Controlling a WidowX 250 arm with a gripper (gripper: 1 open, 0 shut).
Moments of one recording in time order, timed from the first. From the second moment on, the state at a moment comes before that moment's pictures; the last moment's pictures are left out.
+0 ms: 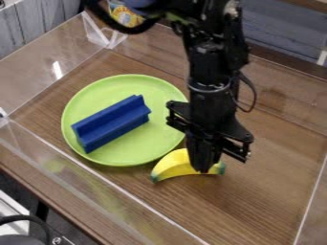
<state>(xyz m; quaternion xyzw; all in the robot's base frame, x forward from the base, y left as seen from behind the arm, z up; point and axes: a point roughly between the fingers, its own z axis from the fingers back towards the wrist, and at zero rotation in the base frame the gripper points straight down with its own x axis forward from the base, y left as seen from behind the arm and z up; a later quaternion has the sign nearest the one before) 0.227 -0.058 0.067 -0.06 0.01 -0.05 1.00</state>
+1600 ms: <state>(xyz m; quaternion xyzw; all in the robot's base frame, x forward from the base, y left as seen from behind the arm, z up) 0.243 -0.030 0.050 -0.07 -0.01 0.00 1.00</state>
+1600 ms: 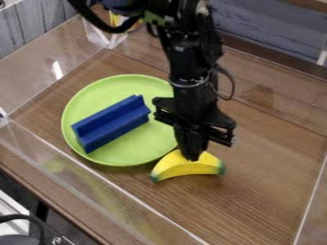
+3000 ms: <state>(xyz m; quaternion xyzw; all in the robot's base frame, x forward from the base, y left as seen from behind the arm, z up) 0.240 -0.014 0.021 -0.08 -0.02 0.06 1.00</state>
